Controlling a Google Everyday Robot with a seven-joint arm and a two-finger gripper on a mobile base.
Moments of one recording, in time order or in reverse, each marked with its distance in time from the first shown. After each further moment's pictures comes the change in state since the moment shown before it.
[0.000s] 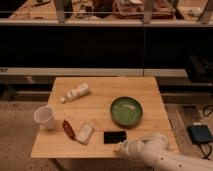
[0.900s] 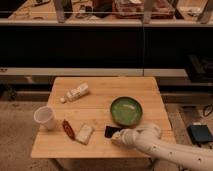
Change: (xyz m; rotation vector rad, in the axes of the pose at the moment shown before) arm 0.054 -0.024 0.023 0.035 0.062 -0.010
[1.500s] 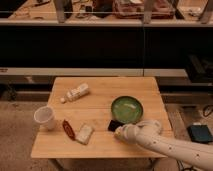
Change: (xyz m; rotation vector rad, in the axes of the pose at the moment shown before) arm 0.036 0.006 -0.002 -0.019 0.064 -0.017
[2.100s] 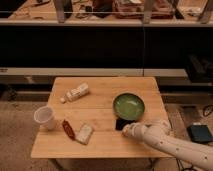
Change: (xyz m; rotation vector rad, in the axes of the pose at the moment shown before) arm 0.033 0.029 -0.013 -0.037 0.065 0.007
